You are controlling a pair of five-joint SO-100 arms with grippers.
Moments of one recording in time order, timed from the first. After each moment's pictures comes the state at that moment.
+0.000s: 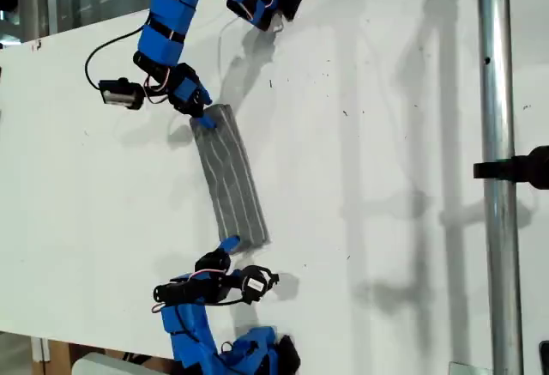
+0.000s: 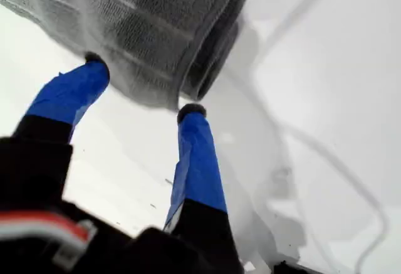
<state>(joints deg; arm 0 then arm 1) -19.8 100.6 99.2 95.5 -79.6 36.6 103.9 109.2 72.1 45.8</state>
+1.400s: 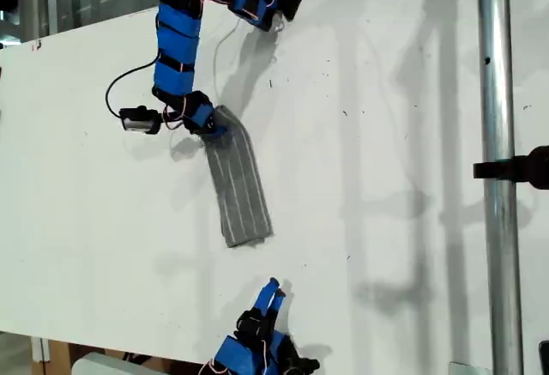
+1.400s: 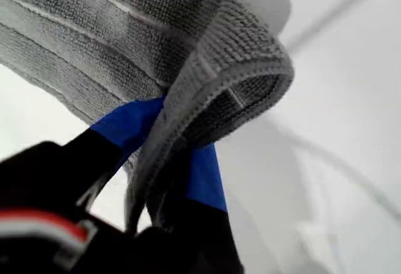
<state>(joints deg) 9.7 194.9 161.4 78.3 -102.0 30.8 86.2 102.2 64.2 50.4</state>
